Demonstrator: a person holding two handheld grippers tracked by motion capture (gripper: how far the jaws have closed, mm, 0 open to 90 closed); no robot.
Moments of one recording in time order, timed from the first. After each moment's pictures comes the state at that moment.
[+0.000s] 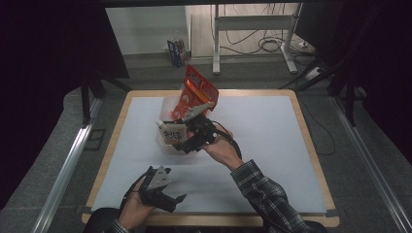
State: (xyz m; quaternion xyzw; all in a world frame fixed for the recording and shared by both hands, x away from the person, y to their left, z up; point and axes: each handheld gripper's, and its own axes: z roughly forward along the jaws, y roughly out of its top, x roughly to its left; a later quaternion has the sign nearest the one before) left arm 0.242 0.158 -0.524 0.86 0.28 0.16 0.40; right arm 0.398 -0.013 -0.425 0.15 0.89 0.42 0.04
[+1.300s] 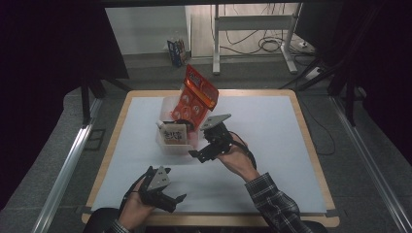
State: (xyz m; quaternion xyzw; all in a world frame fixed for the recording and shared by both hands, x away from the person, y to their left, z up) left arm 0.241 0.158 -0.523 0.86 0.28 0.17 0.39; right arm 0.379 -0.061 -0.442 0.19 0.88 0.42 0.09
